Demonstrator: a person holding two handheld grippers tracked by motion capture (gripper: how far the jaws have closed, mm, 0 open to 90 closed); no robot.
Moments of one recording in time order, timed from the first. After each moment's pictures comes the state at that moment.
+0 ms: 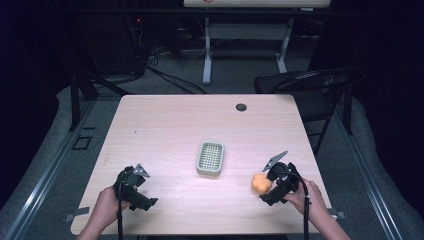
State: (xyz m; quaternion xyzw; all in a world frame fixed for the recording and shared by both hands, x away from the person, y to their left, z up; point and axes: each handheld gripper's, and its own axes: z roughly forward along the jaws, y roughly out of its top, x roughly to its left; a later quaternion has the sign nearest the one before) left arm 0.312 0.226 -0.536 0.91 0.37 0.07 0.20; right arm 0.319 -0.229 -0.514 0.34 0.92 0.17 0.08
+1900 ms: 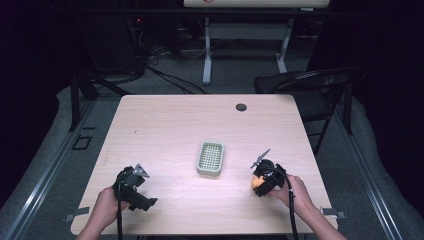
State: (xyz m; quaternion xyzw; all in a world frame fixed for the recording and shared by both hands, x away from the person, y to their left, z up) left arm 0.311 0.227 -0.536 0.91 0.37 0.07 0.20; right arm 0.345 -0.202 -0.545 0.37 0.92 0.12 0.09
